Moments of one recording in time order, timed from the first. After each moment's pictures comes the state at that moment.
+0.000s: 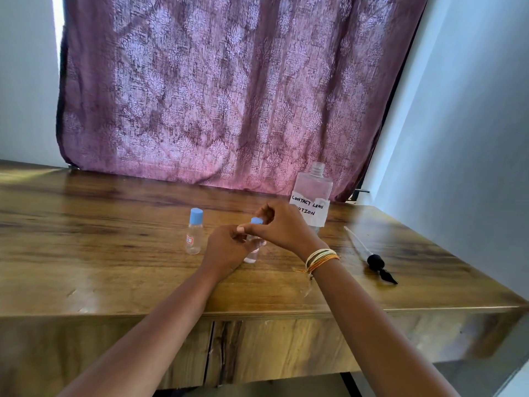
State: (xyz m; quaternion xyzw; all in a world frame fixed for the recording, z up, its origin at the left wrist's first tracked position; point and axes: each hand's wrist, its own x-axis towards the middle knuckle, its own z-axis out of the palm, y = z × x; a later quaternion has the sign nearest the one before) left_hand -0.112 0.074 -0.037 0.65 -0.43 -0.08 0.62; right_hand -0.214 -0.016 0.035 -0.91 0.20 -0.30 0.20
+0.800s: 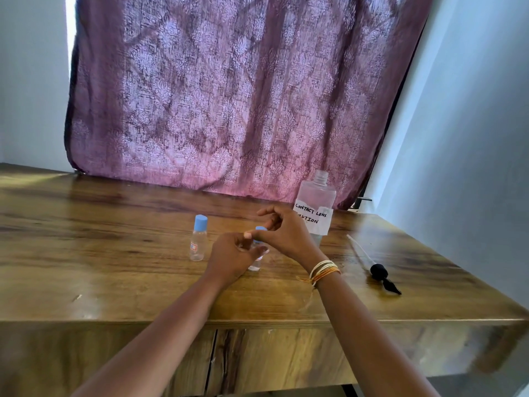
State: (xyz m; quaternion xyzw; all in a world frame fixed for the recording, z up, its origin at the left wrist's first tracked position) left_hand -0.111 0.072 -0.038 0.67 -0.41 -0.06 0.62; right_hand -0.211 -0.018 0.028 -0.87 0.19 -0.32 0.32
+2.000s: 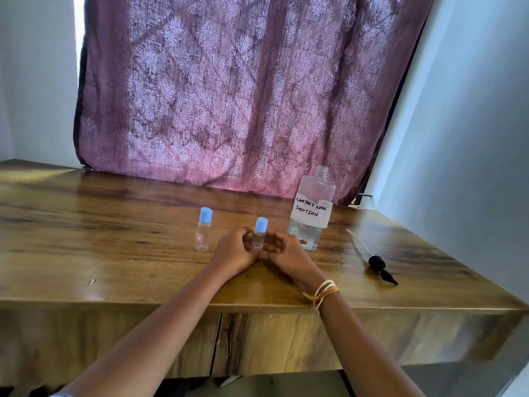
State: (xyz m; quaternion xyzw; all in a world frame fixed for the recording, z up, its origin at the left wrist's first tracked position) left_hand -0.115 0.081 -0.035 0.75 -0.44 -0.07 0.49; right_hand -0.225 -0.021 -0.037 -0.80 0.17 -0.27 0.51
